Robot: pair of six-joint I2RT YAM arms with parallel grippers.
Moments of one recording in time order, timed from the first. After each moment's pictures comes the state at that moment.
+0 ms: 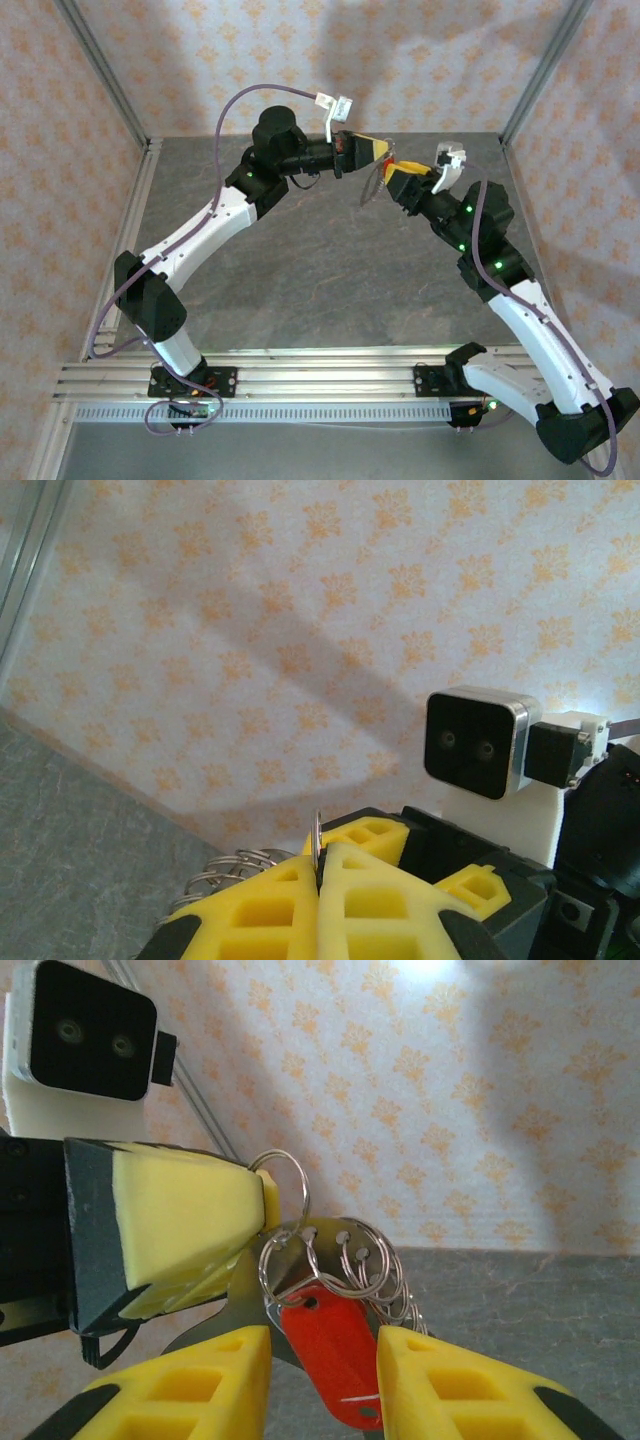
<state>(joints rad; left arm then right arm) -0.58 1.69 1.66 0.12 0.76 -0.64 0.43 0.91 1.03 -0.09 -0.21 0.43</state>
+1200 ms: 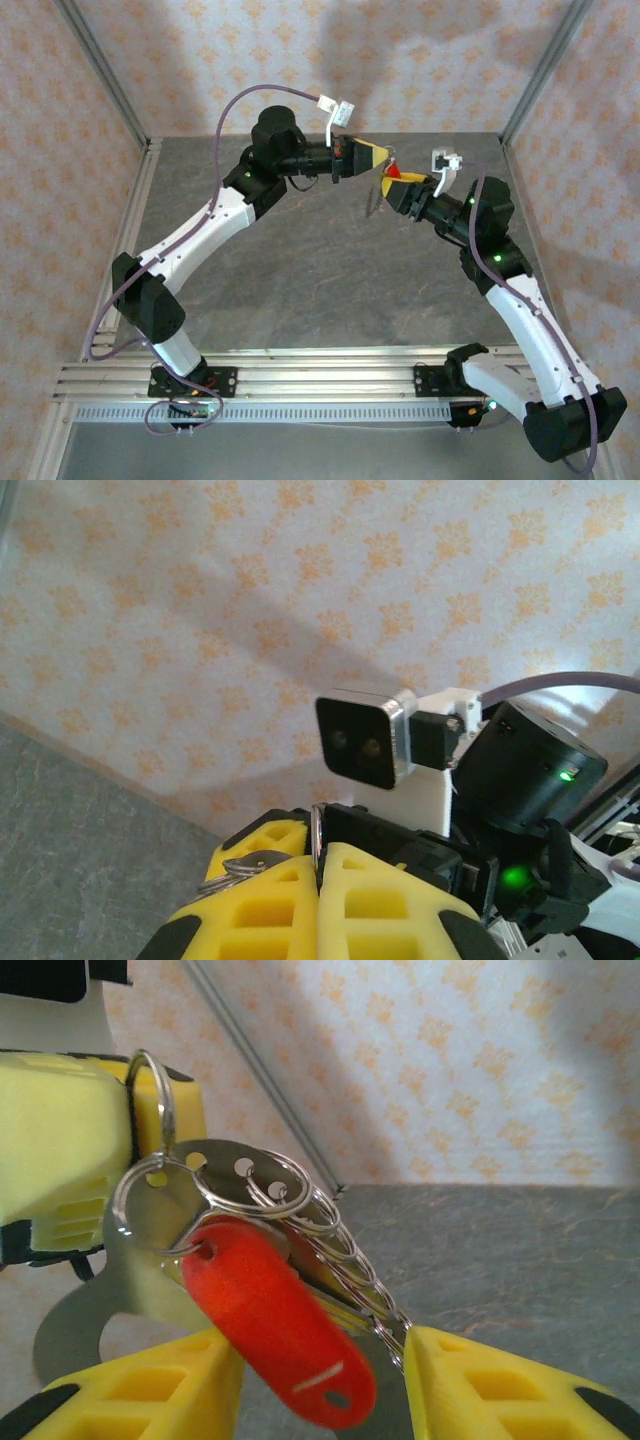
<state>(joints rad) -0.58 1.68 1.66 0.09 0.84 -0.61 0.28 0.94 0.97 -0.09 -0.55 0.47</state>
